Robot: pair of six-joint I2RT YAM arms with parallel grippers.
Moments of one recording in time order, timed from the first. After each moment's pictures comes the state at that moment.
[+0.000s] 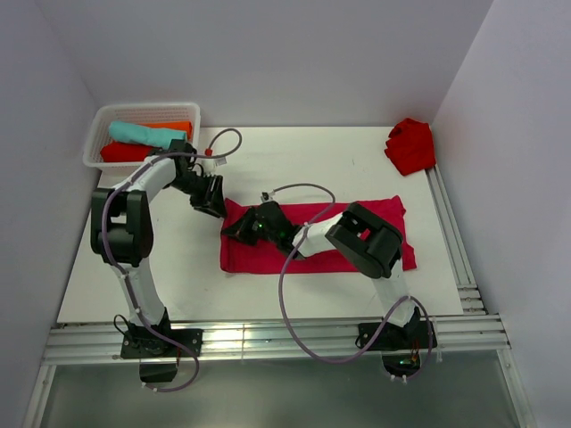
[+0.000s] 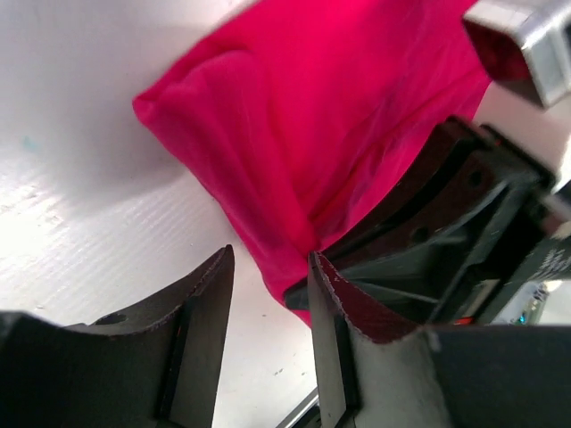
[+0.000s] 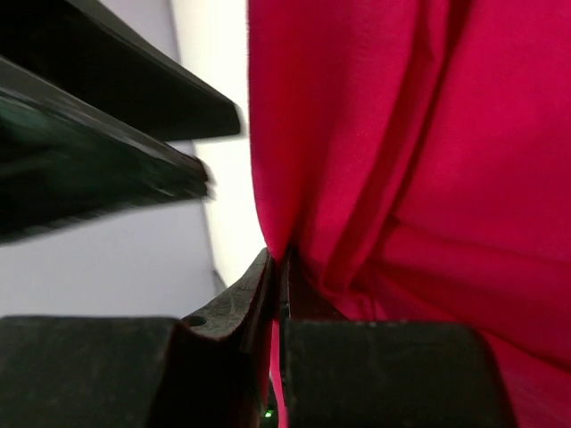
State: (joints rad) left arm -0.12 1.95 1.49 -0.91 0.65 0.17; right arm 0.89 2.07 1.04 0.62 -0.10 1.34
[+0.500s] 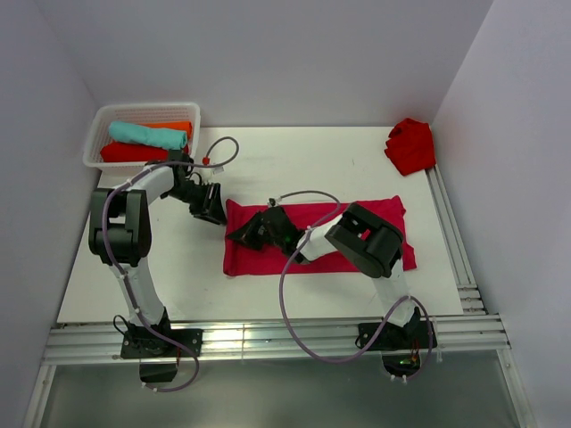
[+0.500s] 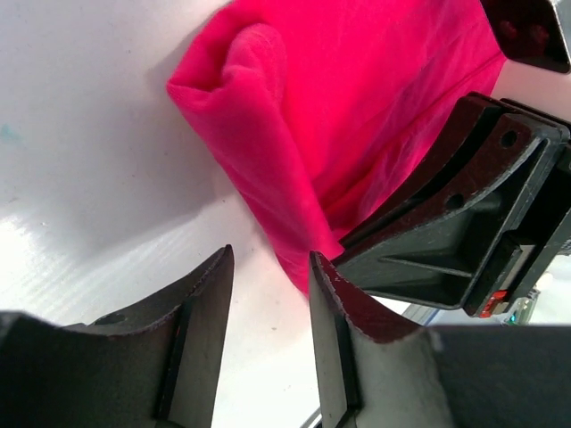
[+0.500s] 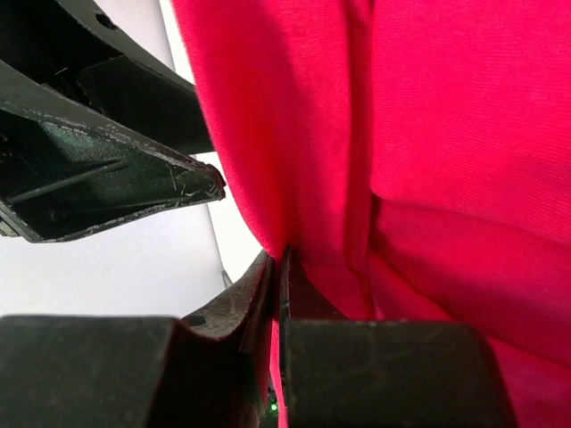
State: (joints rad) left arm -0.09 1.95 1.35 -0.81 0.72 0.19; right arm 0.88 2.07 0.96 0.68 -0.11 1.42
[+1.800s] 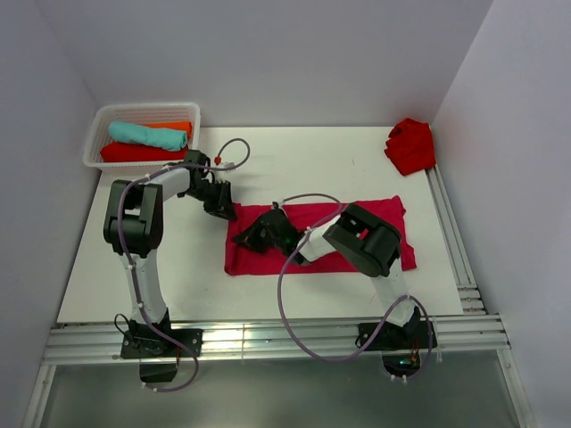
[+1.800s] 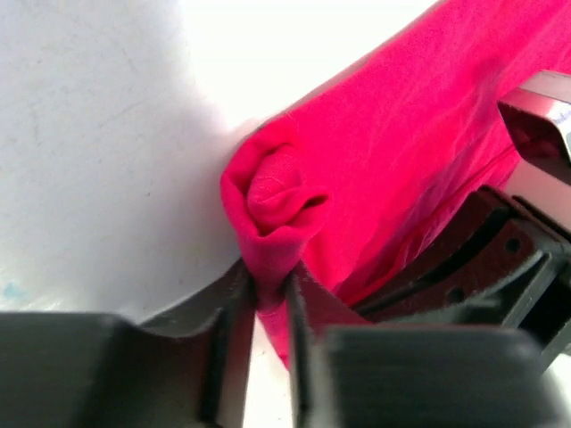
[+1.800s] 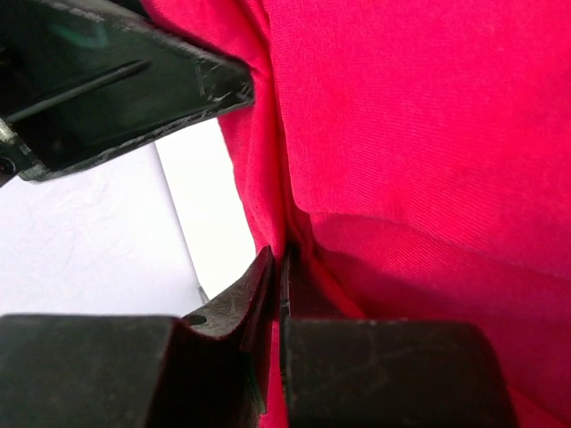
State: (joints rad) left arm -0.17 2.06 1.38 -0.60 0.66 0.03; right arm 0.88 2.08 0.94 0.65 -0.07 1.42
